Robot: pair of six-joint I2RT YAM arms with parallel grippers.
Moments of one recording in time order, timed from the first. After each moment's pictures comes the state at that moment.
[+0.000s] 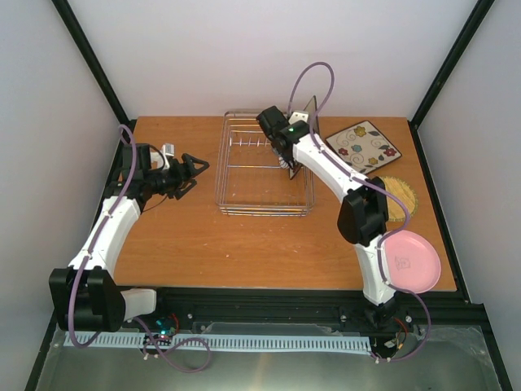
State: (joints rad) left arm 0.00 1.24 0.98 -0.45 0.74 -0.76; right arm 0.61 2.18 2.11 -0.99 0.64 0.73
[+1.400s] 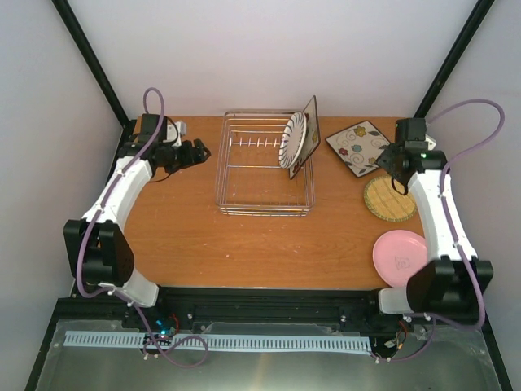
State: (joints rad) left arm -0.09 1.56 1.36 -0.69 0.38 -0.35; right arm 0.03 1.33 1.38 -0.94 0.29 0.63
